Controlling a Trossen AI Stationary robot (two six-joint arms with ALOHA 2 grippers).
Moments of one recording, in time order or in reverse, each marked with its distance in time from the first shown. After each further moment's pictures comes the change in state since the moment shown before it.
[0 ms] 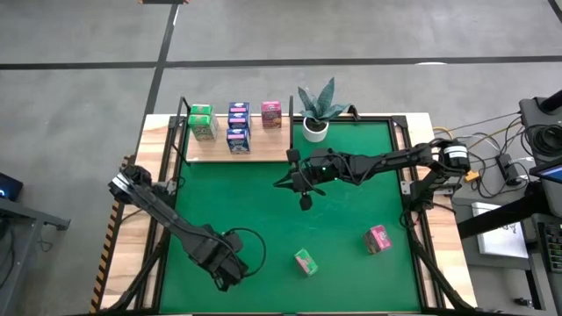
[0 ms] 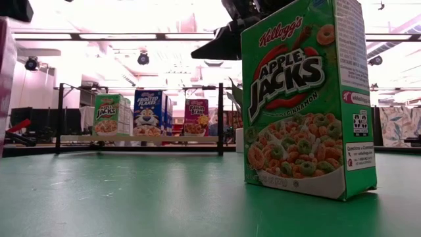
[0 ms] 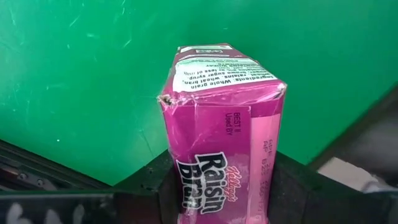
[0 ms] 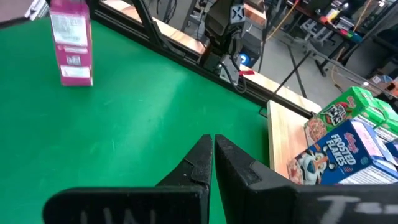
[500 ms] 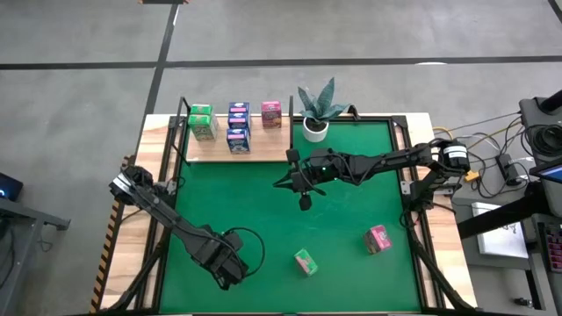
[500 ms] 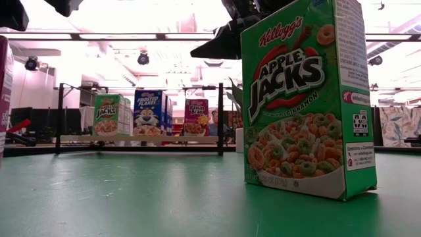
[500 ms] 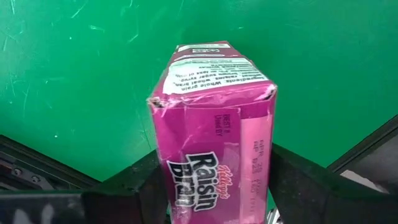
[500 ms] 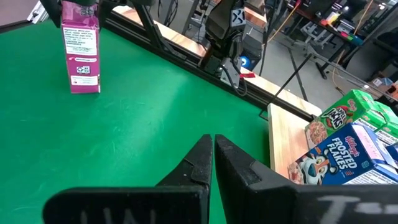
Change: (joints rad) left arm 0.000 0.010 -0.042 0.025 0.000 -0.043; right arm 0.000 0.004 0.000 0.013 -0.009 0.000
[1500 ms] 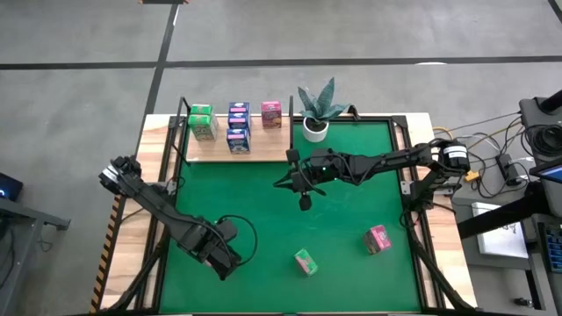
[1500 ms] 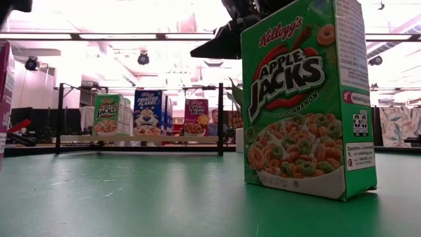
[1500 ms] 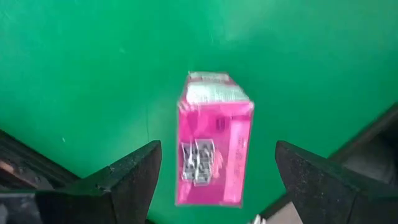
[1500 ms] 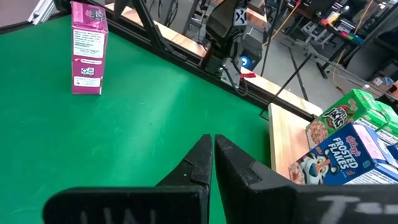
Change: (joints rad) left arm 0.017 -0.129 0.000 -0.018 -0.107 -0.111; right arm 0.000 0.000 0.000 0.001 0.000 0.004
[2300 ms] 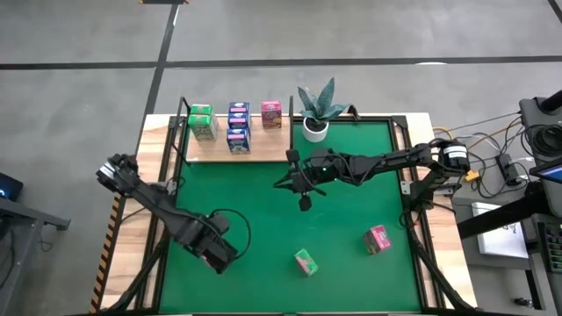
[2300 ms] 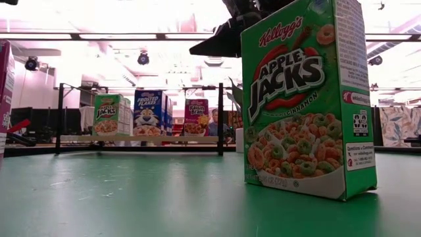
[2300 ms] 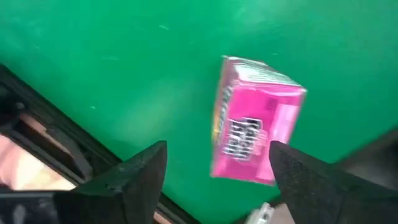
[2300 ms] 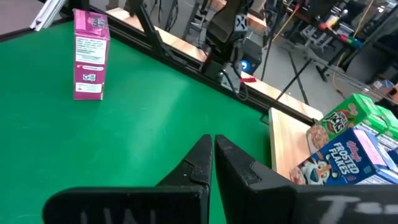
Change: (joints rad) left arm 0.013 -0.038 0.000 -0.110 0.049 -0.089; right arm 0.001 0.000 0.000 0.016 -0.003 0.009
